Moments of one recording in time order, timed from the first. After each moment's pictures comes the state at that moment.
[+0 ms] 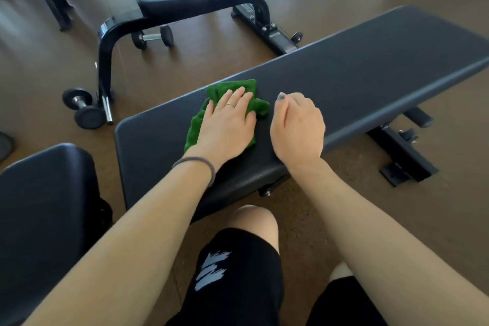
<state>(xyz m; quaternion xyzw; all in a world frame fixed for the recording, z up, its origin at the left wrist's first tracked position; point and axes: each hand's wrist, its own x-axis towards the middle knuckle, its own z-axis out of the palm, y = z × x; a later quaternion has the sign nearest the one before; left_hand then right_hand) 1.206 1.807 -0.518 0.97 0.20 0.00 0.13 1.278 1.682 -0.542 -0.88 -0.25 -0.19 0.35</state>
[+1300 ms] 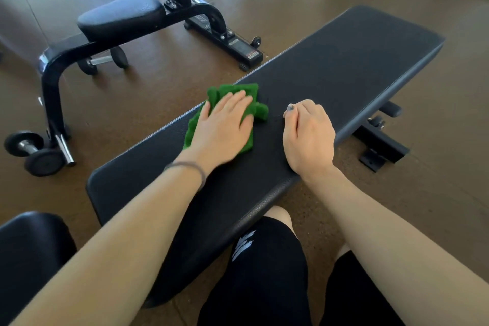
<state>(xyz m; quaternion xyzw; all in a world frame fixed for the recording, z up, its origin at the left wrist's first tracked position) 1.262 1.840 -0.520 0.99 0.07 -0.02 0.13 1.302 1.665 -0.549 -0.90 -0.15 -0.19 0.35</state>
